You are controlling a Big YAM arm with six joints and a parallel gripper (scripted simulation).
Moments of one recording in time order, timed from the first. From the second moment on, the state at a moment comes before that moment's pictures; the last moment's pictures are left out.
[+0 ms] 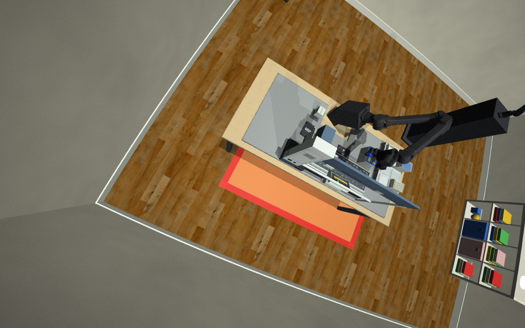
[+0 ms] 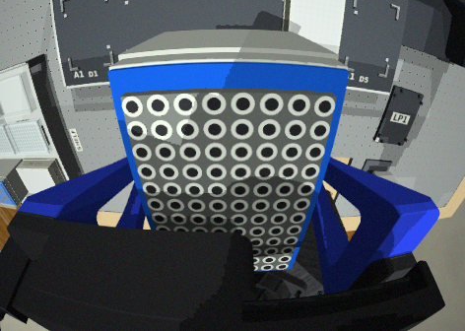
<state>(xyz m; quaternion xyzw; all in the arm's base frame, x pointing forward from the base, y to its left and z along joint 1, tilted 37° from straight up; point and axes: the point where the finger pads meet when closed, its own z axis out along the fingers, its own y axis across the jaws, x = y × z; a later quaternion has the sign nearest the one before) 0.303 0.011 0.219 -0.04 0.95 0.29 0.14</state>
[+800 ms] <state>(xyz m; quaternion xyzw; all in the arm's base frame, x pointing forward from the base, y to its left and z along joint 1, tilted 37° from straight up) 0.359 0.009 0.234 -0.03 0.95 0.29 0.14</state>
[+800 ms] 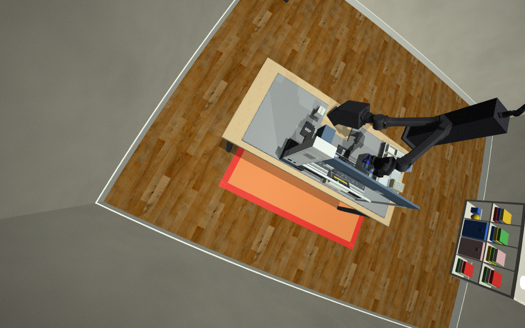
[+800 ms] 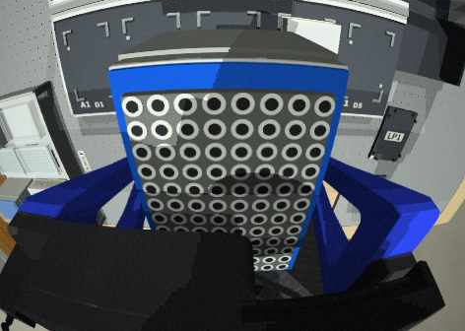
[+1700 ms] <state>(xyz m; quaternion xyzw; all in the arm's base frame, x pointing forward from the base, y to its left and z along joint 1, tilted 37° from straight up) 0.360 0.009 0.235 -0.03 0.95 0.29 0.14</state>
